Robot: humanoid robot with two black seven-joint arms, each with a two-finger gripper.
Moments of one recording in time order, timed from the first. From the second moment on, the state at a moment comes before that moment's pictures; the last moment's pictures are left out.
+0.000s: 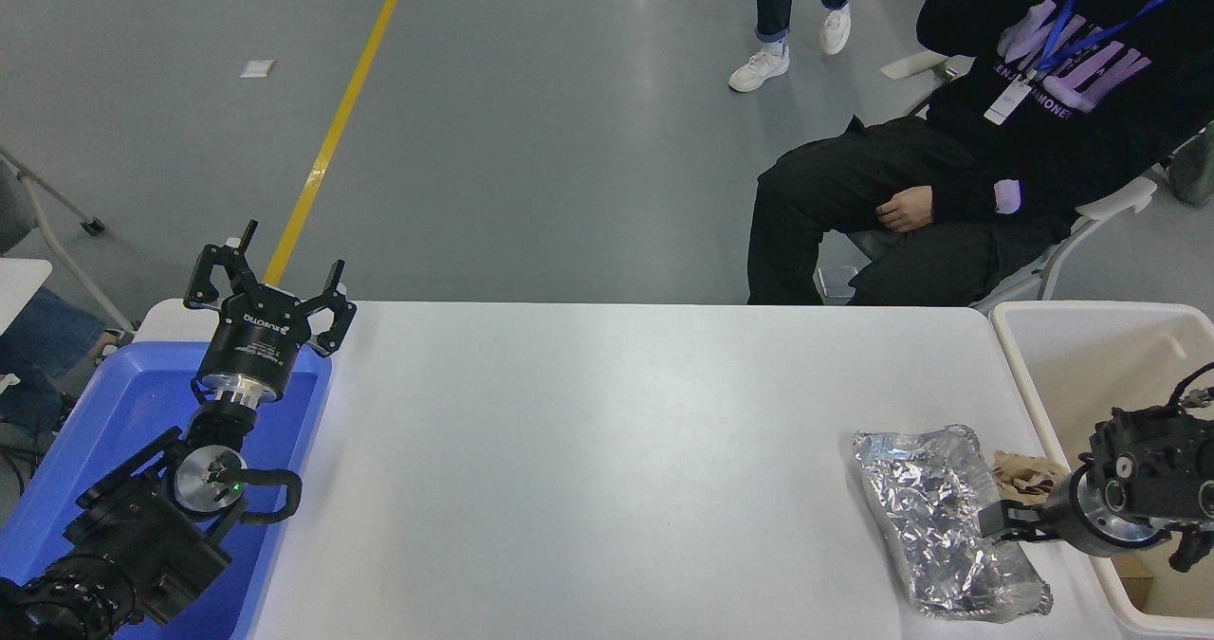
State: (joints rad) left arm -0.60 0.23 -0.86 -0.40 -0.08 -0.72 -0.46; right arm 1.16 -0.59 -0.93 1.06 -0.63 0.20 -0.13
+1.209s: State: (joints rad) left arm -0.60 0.23 -0.86 -0.40 -0.08 -0.72 -0.46; right arm 1.10 -0.58 -0.89 1.06 -0.58 0.14 -0.13
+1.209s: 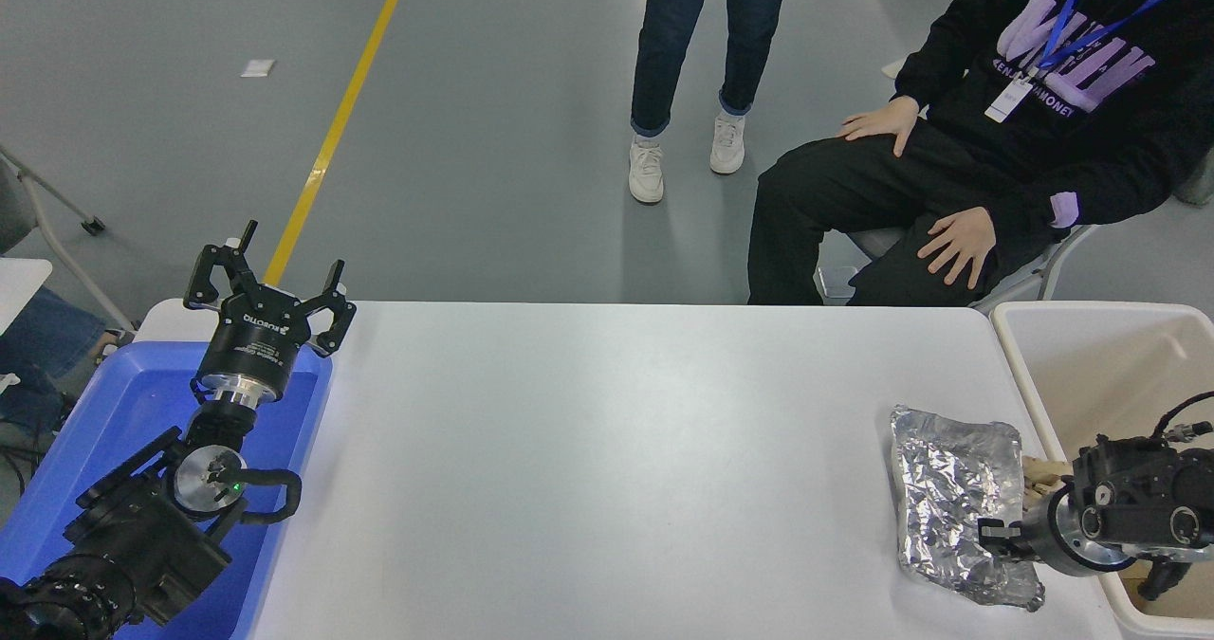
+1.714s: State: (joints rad) left arm -0.60 0.23 -0.86 -0.40 -0.08 -0.72 -0.46; right arm 1.16 -0.63 -0.89 1.17 -0.57 0.14 -0.13
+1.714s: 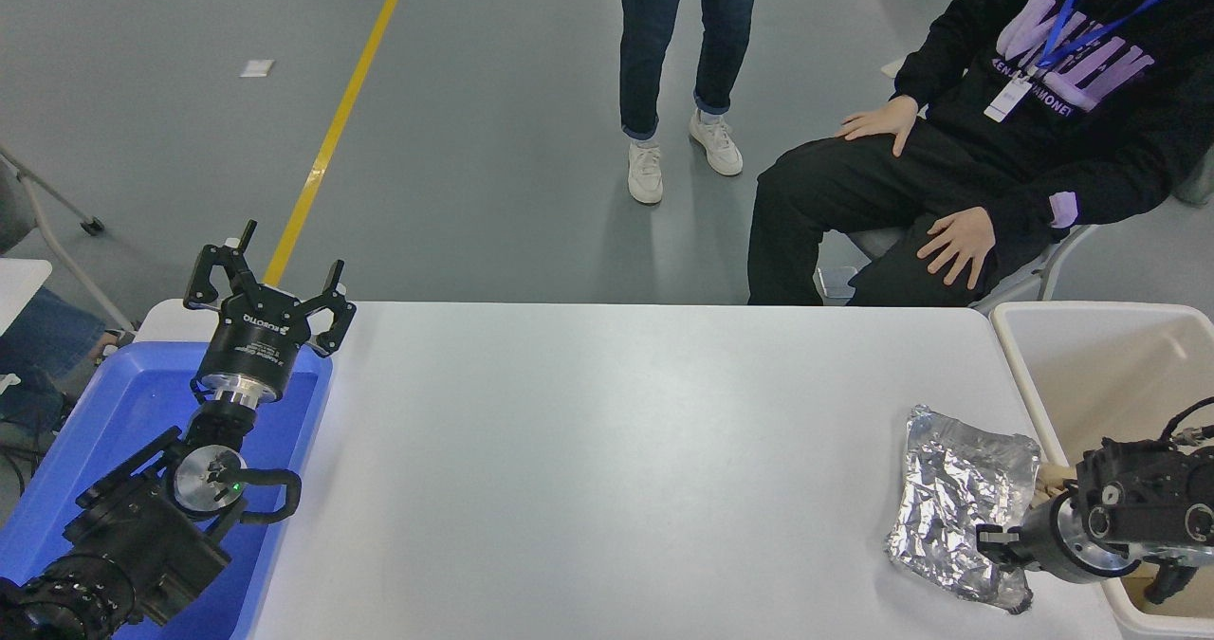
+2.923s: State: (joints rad) left arm -0.60 0.23 -0.86 -0.40 -0.08 -0.72 -0.46; right arm 2.00 -0.71 -1.19 1.55 -0.37 0.65 -0.04
